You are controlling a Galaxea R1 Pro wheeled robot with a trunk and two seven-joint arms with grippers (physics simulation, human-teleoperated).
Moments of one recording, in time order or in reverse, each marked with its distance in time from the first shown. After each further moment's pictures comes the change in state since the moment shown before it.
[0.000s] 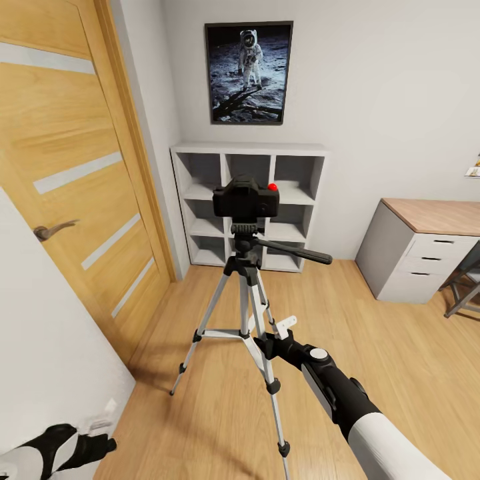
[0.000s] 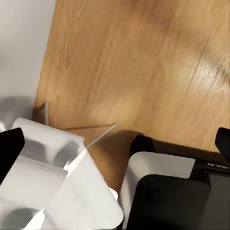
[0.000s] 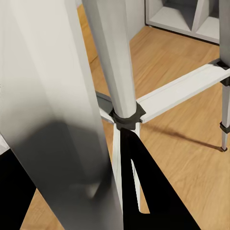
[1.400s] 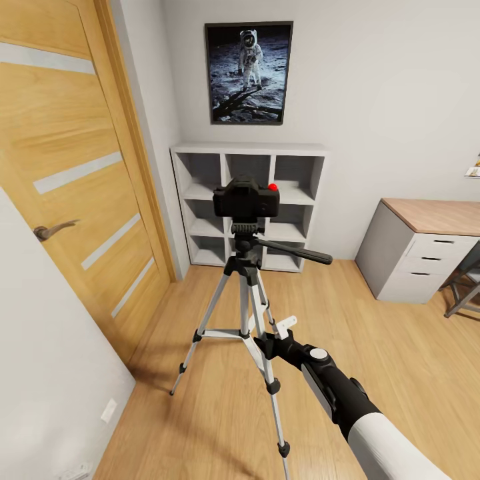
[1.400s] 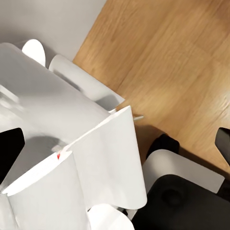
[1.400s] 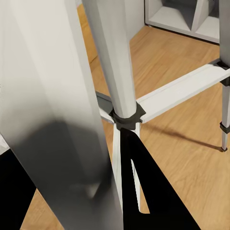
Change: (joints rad) left arm 0.200 -0.028 0.000 0.001 0.298 -0.218 0.213; right arm 0.000 0.001 -0.002 0.001 -0.001 0.001 -0.002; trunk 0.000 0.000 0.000
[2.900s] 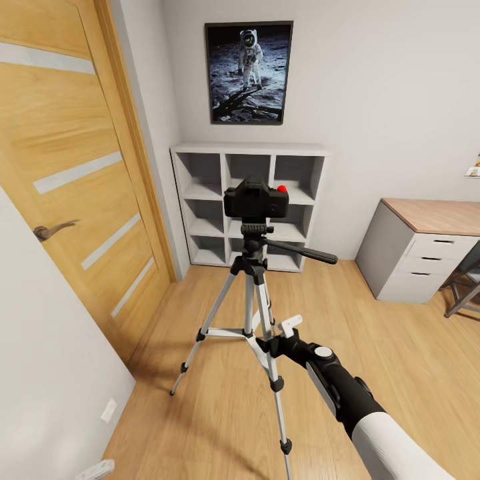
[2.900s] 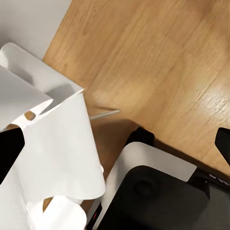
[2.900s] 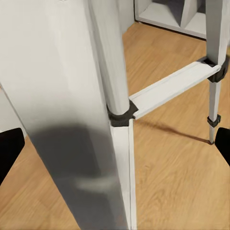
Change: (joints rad) left arm 0.000 -0.075 -0.001 -0.002 0.001 -0.022 -0.002; right arm 0.000 -0.013 -0.036 -0.011 0.022 0.023 -0.003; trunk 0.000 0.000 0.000
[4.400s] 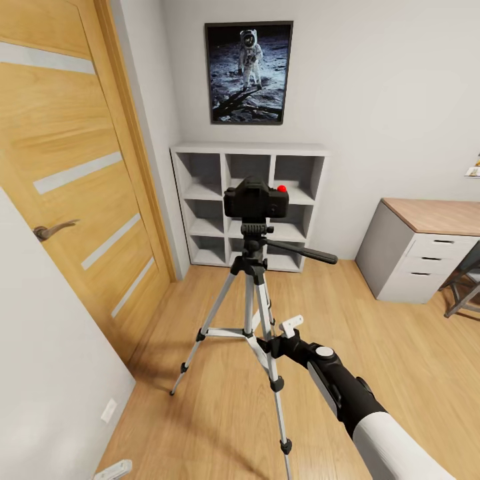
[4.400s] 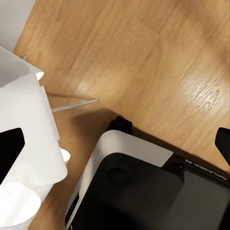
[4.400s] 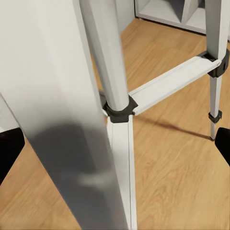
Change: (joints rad) left arm 0.000 -0.067 0.001 0.001 0.000 0.003 0.001; right arm 0.000 -0.003 -0.010 0.001 -0.001 0.015 0.011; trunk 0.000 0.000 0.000
